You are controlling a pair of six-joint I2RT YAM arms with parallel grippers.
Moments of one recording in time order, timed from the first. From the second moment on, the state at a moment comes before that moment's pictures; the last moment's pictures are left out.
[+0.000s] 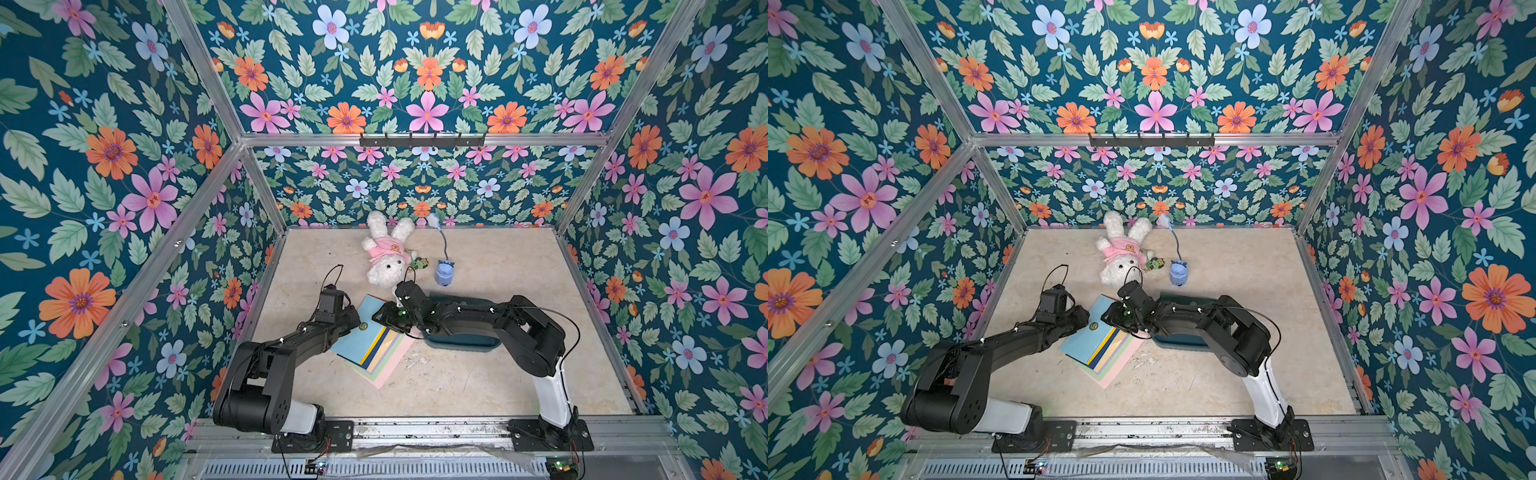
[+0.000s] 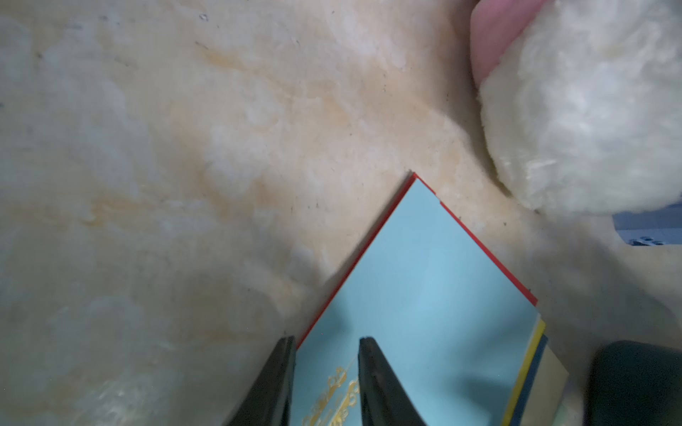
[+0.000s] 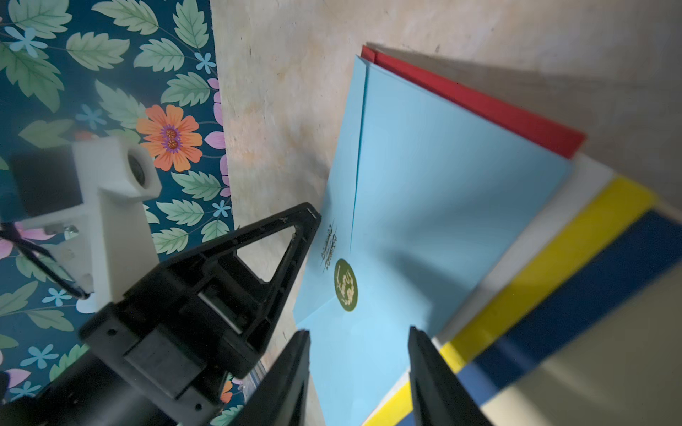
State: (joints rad) left arm -0.22 1.44 0.53 0.06 0.08 -0.55; right arm 0.94 2.08 1.29 0.12 -0.29 1.13
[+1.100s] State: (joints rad) left arm -0.22 1.50 0.55 0.10 0.11 -0.55; right arm 0.94 2.07 1.31 0.06 -0.25 1.16
